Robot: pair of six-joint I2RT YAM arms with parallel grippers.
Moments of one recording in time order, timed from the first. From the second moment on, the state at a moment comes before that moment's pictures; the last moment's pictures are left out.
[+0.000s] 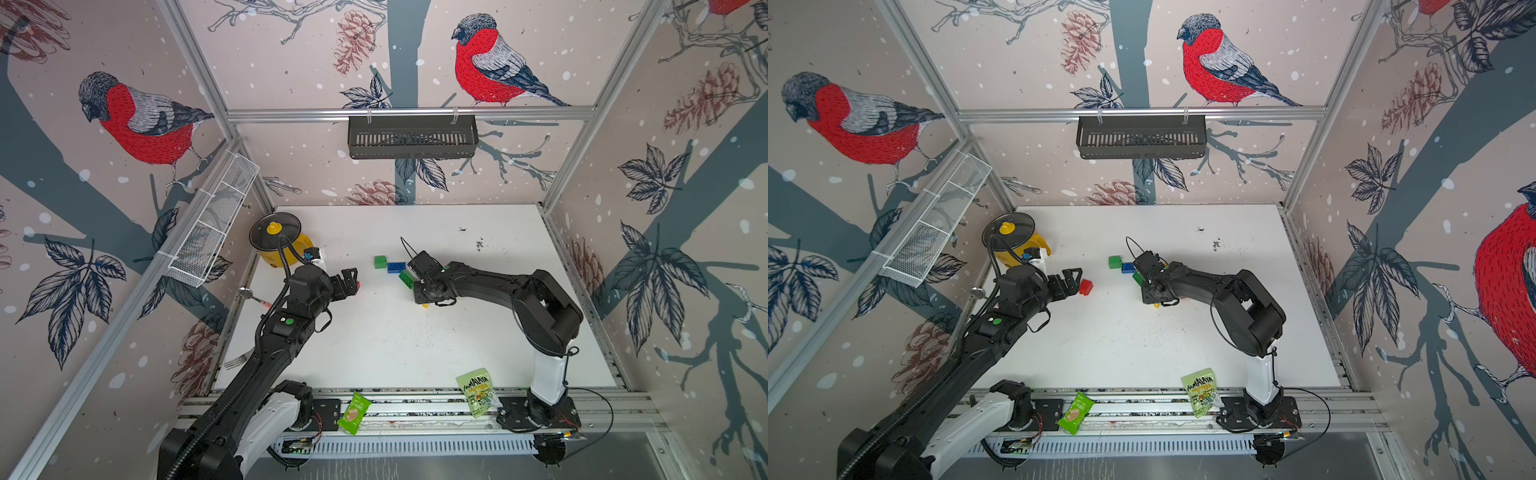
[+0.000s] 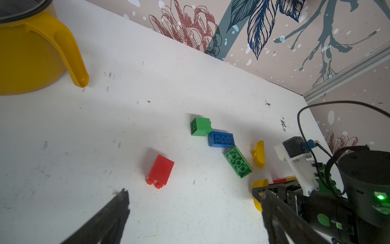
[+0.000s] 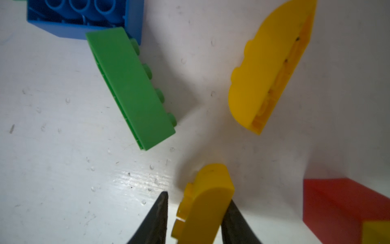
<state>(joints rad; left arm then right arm) -0.28 0.90 0.60 -0.18 0.06 -0.50 0.78 1.92 1.25 -0.52 0.11 0.55</state>
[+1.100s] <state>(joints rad) -0.28 0.89 0.59 -0.18 0.08 -0.50 0.77 1.78 0.91 -0.11 -0.48 0.50</state>
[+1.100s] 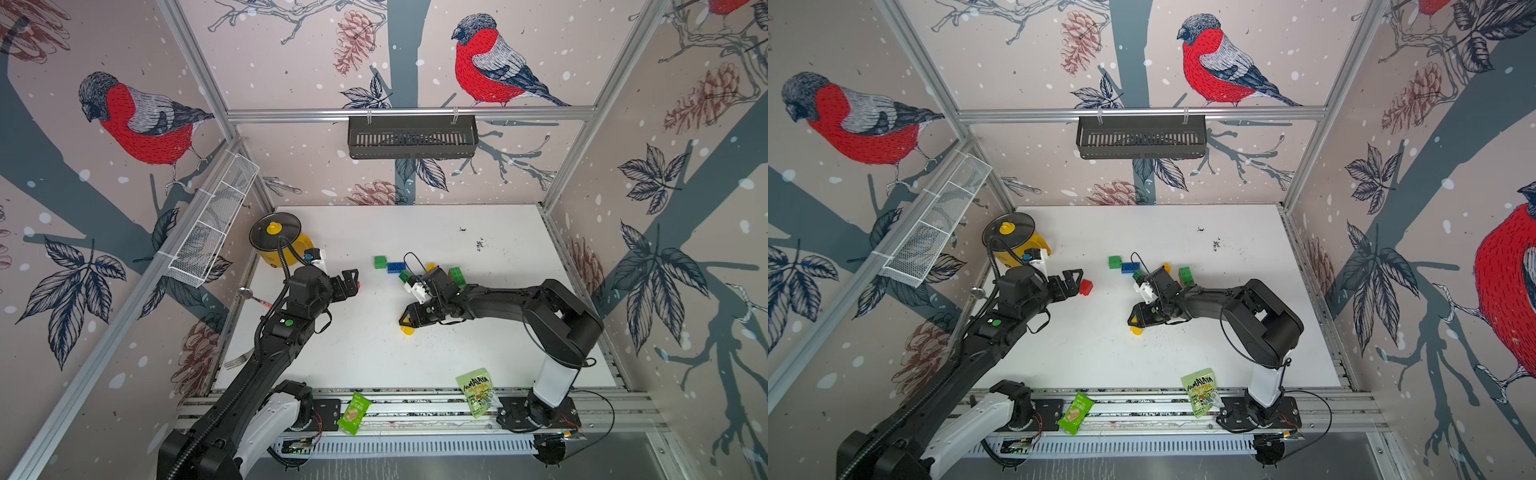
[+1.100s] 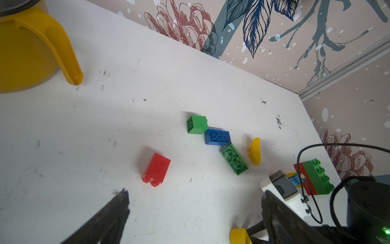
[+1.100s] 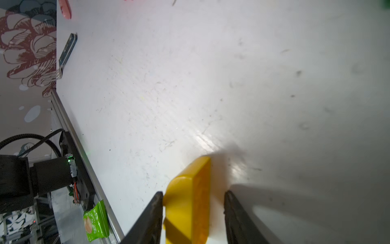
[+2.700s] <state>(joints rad) -0.28 0.87 0.57 -0.18 0.08 -0.50 0.87 1.77 1.03 -0.27 -0.26 0.63</state>
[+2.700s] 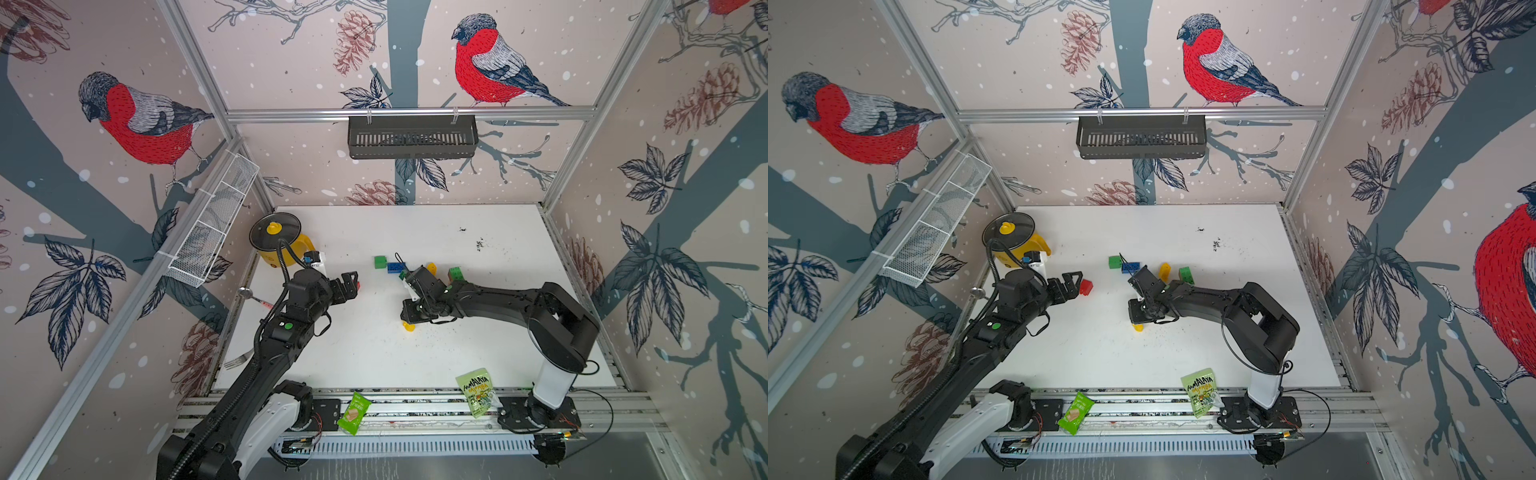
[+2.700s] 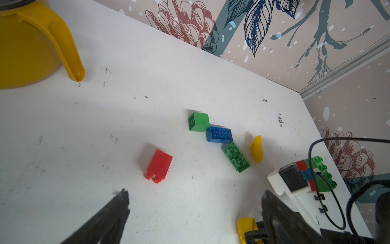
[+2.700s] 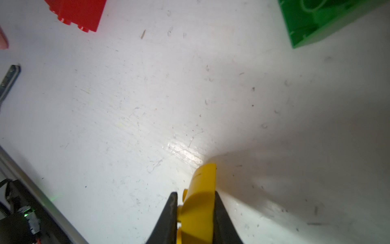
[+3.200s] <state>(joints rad) -0.28 0.88 0.56 -0.17 0.11 -0.50 0.82 1.83 0.84 0.25 -0.70 0.71</state>
